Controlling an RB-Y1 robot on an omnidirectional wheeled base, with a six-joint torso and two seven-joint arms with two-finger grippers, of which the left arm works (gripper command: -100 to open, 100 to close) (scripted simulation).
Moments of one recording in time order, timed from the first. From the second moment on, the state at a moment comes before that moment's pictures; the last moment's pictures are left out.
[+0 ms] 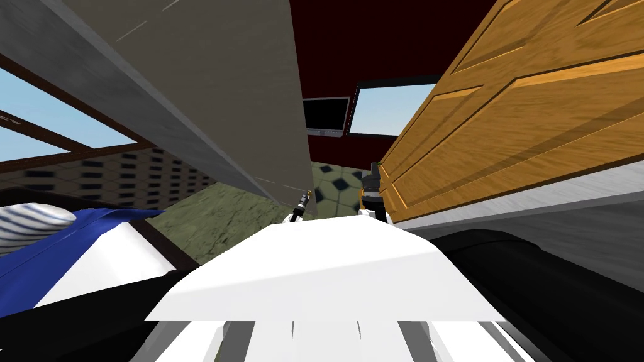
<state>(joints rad) -0.21 0.05 -0.17 -0.55 -0.20 -0.86 0.22</state>
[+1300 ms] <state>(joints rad) -0.19 0.06 -0.15 -0.59 -0.19 -0.84 0.21</state>
